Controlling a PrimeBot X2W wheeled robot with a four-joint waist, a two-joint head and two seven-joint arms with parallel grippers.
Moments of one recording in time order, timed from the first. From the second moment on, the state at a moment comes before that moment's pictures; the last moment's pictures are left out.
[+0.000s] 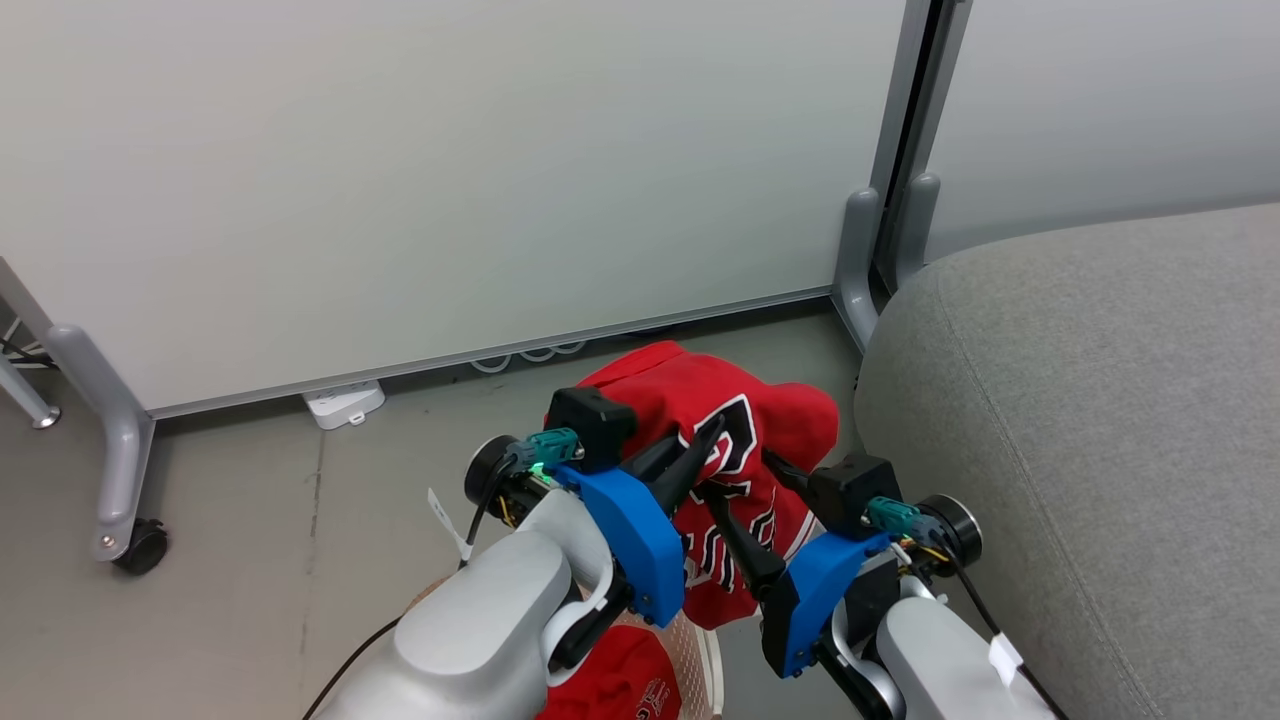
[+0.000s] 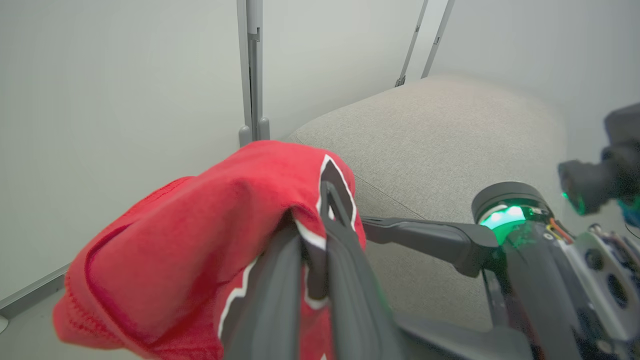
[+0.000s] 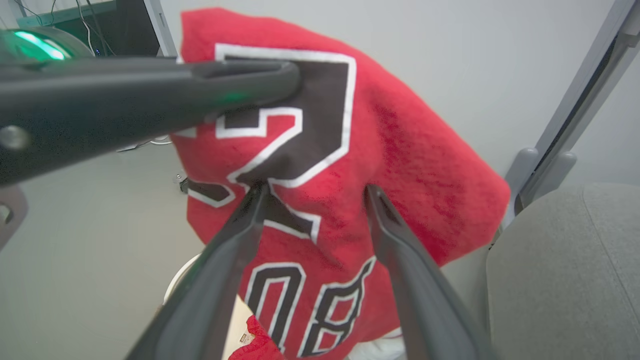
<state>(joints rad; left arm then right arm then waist) -0.76 0.05 -0.99 0.73 -0.80 -0.10 -0.14 -0.42 -0.05 0.45 0.61 0.20 0.13 -0.06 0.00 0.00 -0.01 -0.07</state>
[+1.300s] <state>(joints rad) -0.79 0.05 -1.13 0.71 -0.93 -0.11 -0.18 -0.60 -0.05 0.70 0.93 0.40 0.13 -0.20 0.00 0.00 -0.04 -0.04</state>
